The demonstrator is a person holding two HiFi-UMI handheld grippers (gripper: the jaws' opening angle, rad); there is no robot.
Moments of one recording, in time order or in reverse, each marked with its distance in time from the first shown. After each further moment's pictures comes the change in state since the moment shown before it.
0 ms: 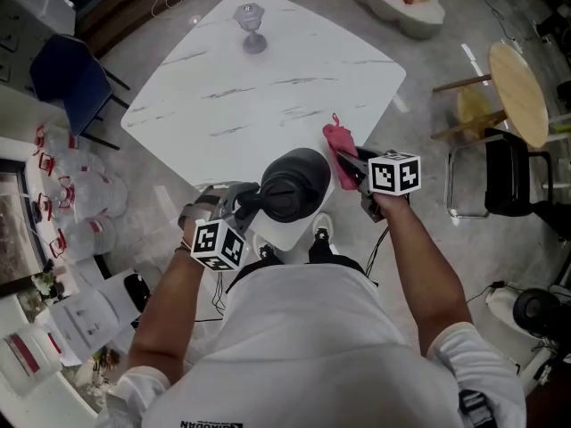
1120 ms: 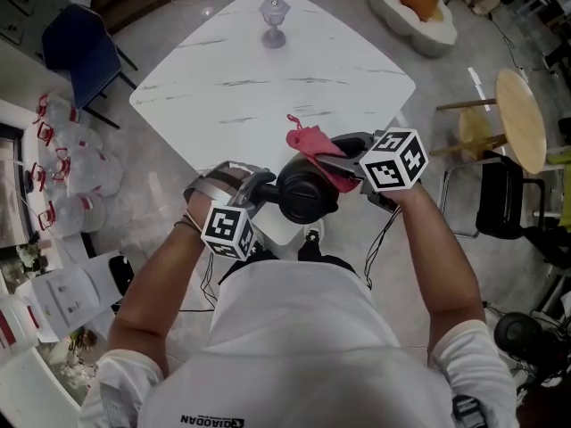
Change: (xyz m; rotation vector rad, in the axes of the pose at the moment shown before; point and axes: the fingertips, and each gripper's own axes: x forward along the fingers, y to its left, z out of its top) left arm 0.003 0.001 0.025 0.272 0.031 -0.005; right arm -0.009 0.136 0.035 -0.454 0.248 0.348
